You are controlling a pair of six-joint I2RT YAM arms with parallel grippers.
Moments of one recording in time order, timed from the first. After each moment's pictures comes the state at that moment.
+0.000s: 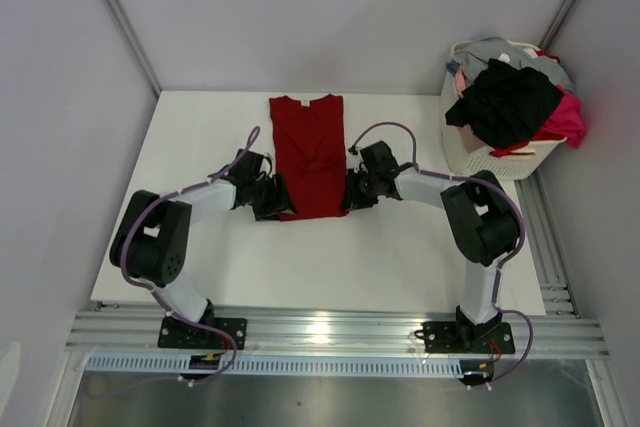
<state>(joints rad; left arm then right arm) -0.31 1.66 0.87 -0.26 0.32 -0.57 0.54 1.92 1.16 -0.19 -0.33 0.39</state>
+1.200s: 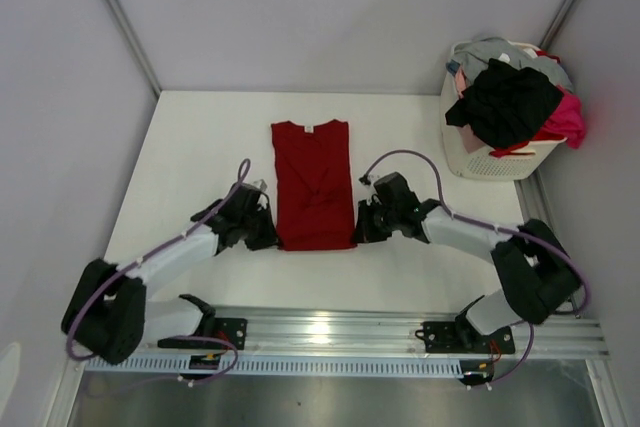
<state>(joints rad) -0.44 1.27 0.61 -0.35 0.18 -0.64 0.62 1.55 0.80 -0.16 -0.33 0.46</state>
